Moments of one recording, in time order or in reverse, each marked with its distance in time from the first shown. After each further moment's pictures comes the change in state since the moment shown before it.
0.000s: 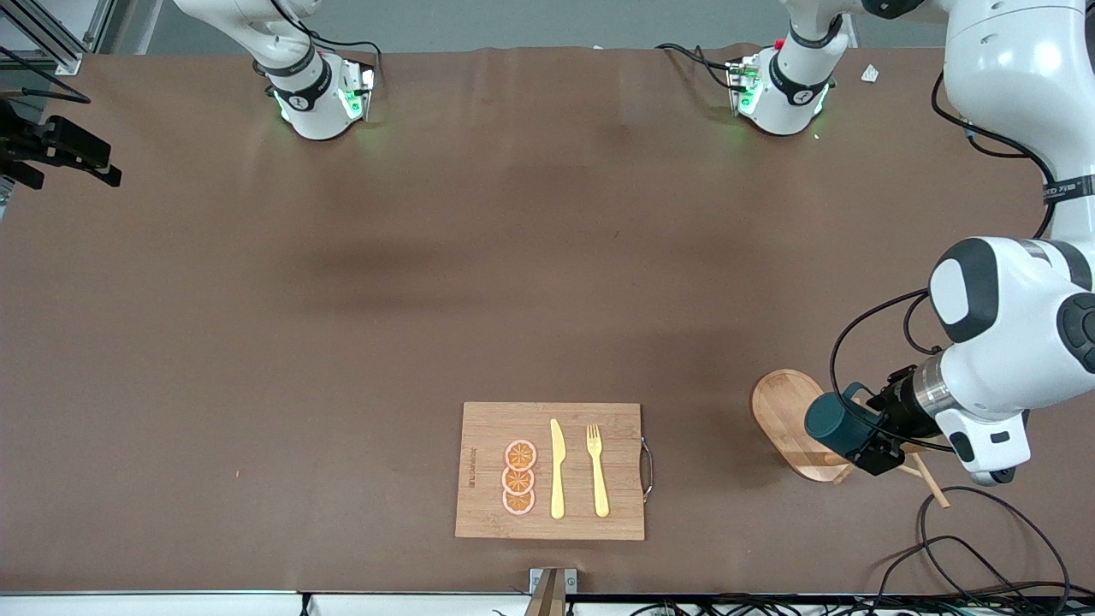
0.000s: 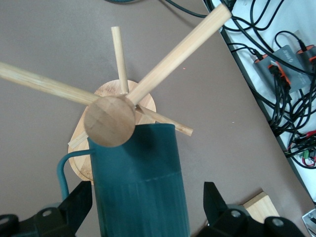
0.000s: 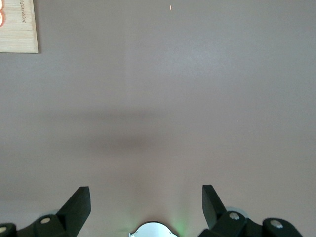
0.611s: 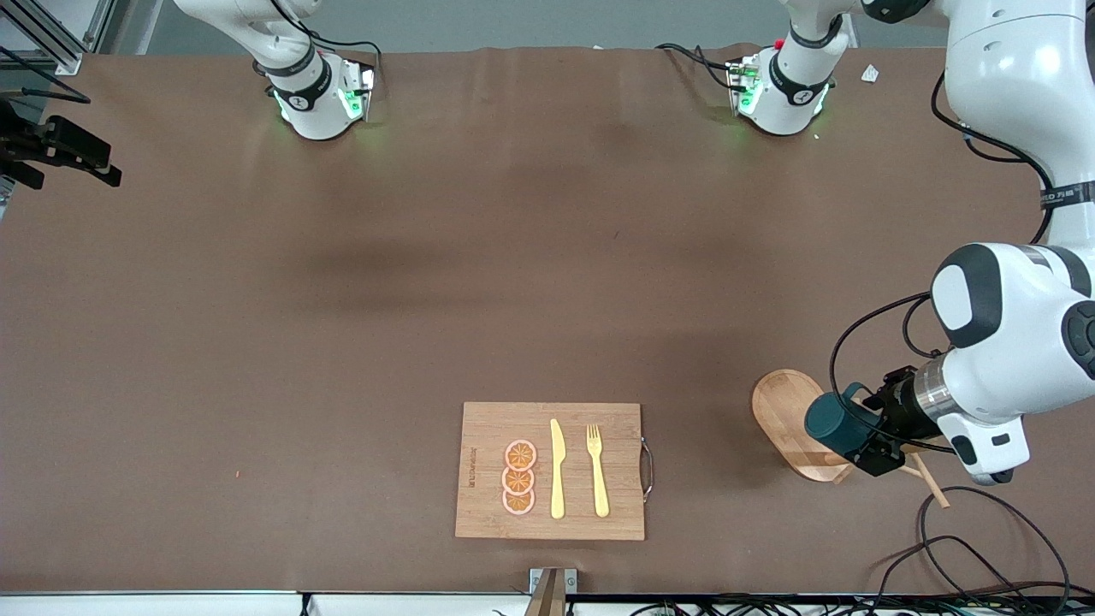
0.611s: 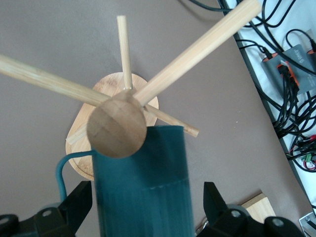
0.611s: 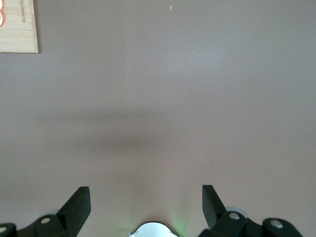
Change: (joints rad) left arm 0.011 0.014 0.001 -0.001 -0.043 -0.002 -0.018; right arm 0.000 0.000 0.000 0.000 0.000 0.000 0.000
